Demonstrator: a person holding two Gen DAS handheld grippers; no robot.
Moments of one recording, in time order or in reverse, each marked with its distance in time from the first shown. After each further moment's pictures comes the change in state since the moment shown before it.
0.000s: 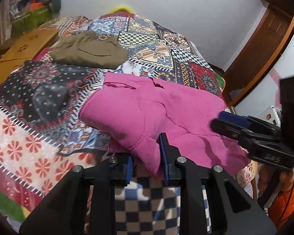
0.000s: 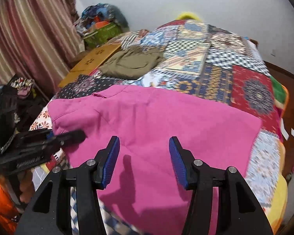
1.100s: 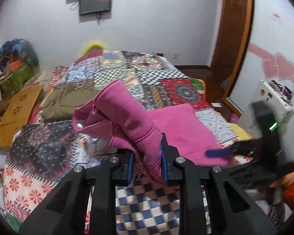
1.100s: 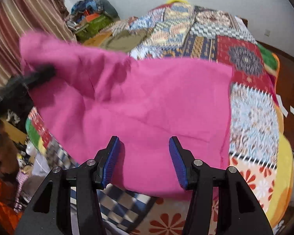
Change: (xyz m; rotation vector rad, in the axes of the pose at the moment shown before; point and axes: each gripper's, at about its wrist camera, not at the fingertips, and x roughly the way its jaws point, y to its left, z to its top) left arm -0.037 -0.087 0.012 0.354 -0.159 -0.006; right arm -0.016 -0.033 -0.065 0.125 0.084 -0.005
